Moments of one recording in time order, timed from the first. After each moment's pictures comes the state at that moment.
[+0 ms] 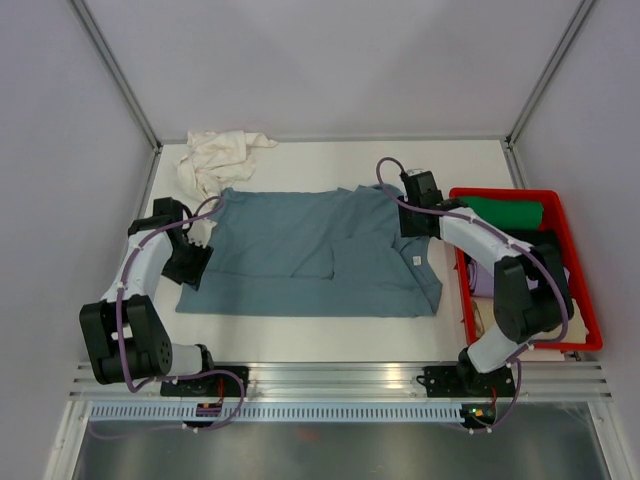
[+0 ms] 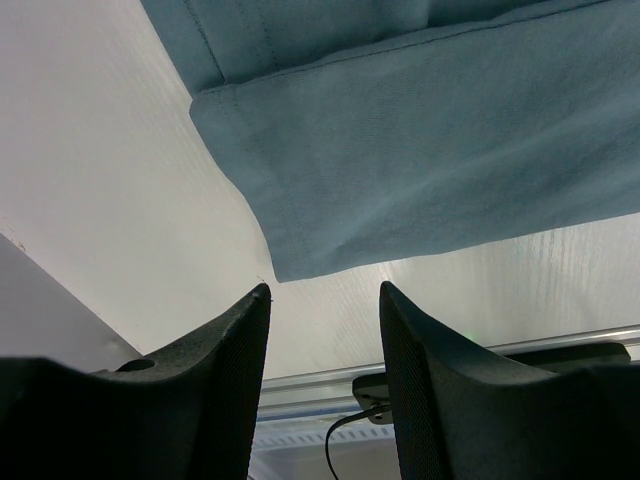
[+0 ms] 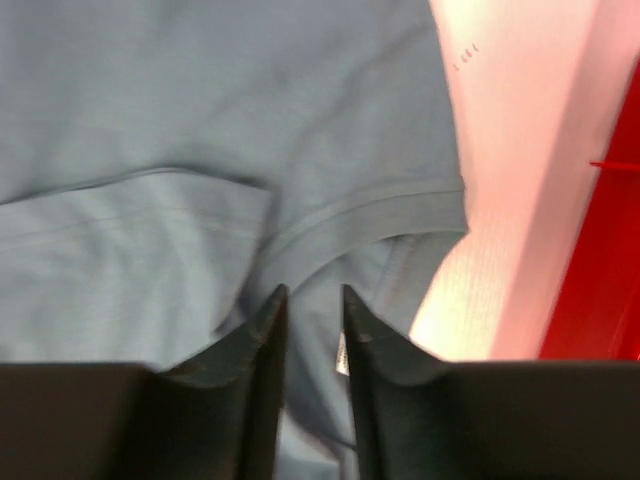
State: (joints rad) left arm 0.16 1.36 0.96 -0.99 0.01 0.51; right arm 0.33 1.65 1.10 -0.43 0.16 0.19
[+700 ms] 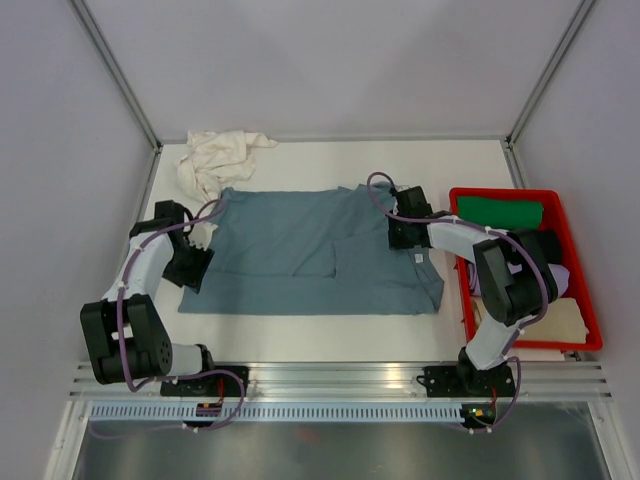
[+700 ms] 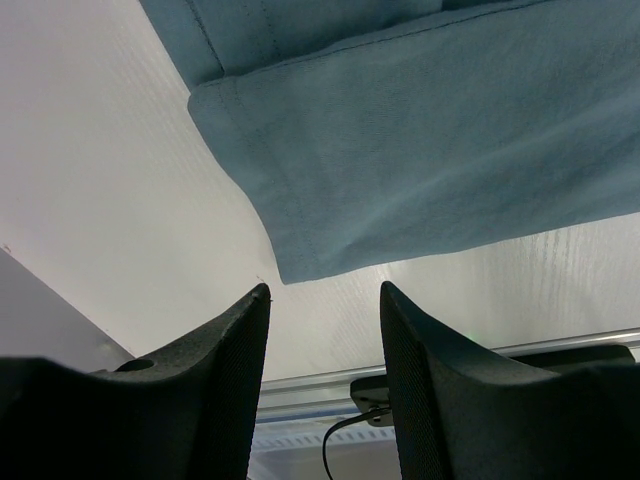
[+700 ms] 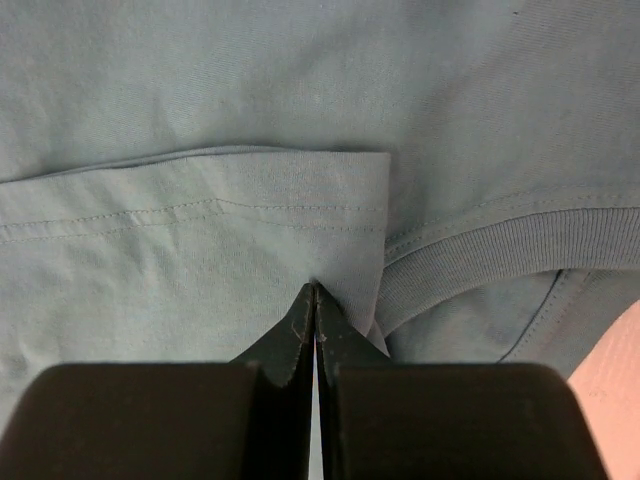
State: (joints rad) left arm 0.16 1.36 0.93 -0.97 0.01 0.51; right arm 0.35 1.75 0.99 -0.21 -0.01 0.24
